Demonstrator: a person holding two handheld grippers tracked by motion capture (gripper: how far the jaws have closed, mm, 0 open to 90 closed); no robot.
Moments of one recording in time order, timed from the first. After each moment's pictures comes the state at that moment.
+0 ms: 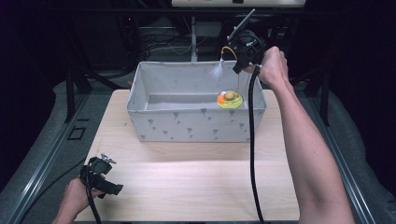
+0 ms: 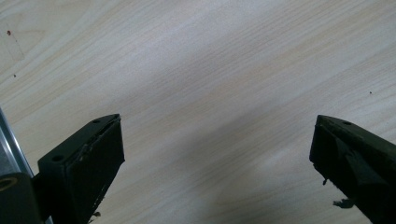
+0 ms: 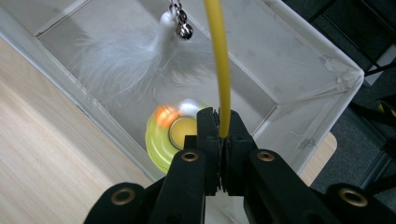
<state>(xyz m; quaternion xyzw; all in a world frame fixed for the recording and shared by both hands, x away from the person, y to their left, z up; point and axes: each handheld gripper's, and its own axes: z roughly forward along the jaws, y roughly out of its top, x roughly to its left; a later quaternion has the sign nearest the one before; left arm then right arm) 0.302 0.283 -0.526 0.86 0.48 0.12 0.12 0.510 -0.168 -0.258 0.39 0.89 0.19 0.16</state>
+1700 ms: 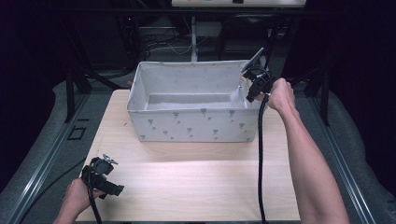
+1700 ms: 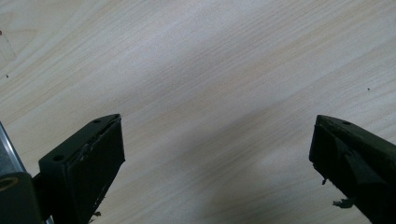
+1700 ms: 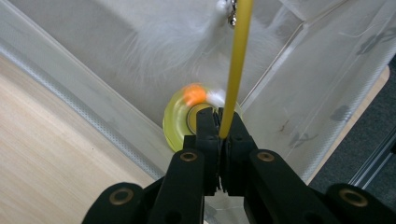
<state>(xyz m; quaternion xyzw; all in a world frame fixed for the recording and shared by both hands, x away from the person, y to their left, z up) 0.301 0.279 -0.528 0.87 0.47 0.11 0.11 0.510 -0.214 -0.355 0.44 0.88 0.13 0.10</state>
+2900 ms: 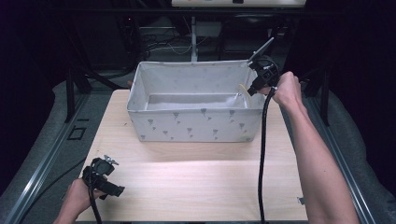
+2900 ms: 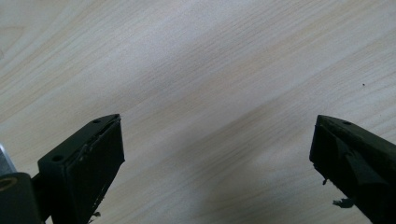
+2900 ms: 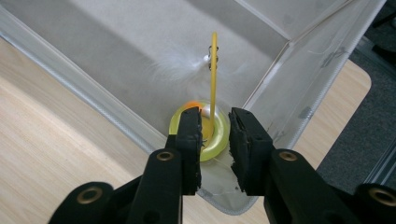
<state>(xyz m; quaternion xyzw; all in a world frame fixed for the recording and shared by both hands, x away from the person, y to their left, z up) 0.302 0.277 -0.529 0.87 0.47 0.10 0.11 0.500 -0.224 -0.320 0.45 0.87 0.17 0.12</state>
